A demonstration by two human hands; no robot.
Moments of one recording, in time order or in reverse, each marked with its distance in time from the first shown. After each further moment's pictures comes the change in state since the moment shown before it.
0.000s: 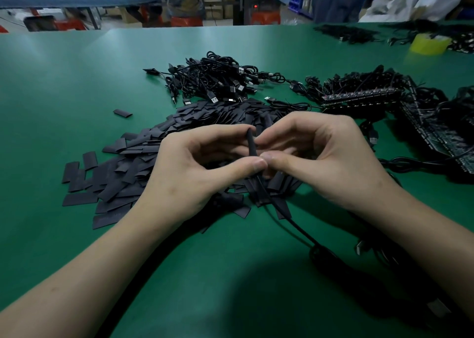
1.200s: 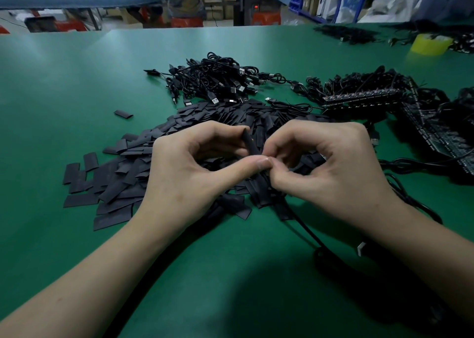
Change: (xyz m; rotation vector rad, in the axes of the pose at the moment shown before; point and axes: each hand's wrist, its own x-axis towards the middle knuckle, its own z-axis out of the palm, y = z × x) left_hand -0.002 0.002 0.001 0.231 0.146 0.104; right_hand -0.006 -0.009 0.007 -0.354 0.096 -0.260
